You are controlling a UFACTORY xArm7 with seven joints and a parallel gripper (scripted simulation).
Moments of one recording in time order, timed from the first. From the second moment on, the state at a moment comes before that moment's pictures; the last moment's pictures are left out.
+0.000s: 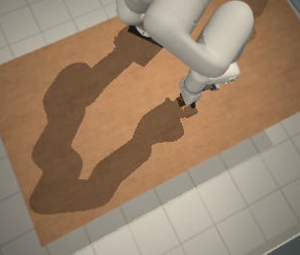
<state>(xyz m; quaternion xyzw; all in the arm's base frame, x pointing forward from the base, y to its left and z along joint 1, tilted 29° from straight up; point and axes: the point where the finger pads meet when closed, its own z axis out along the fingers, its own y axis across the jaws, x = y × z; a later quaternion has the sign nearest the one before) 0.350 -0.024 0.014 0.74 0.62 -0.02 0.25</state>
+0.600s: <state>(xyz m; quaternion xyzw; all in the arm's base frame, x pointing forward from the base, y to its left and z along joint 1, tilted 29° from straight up) 0.333 0.001 0.068 0.74 0.62 -0.02 0.25</state>
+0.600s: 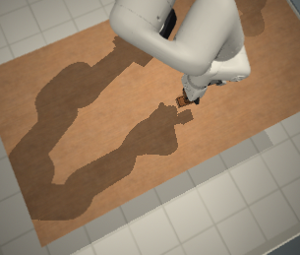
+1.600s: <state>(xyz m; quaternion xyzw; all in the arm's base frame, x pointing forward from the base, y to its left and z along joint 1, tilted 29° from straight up) 0.429 0.001 0.094 0.93 0.26 0.08 0.24</state>
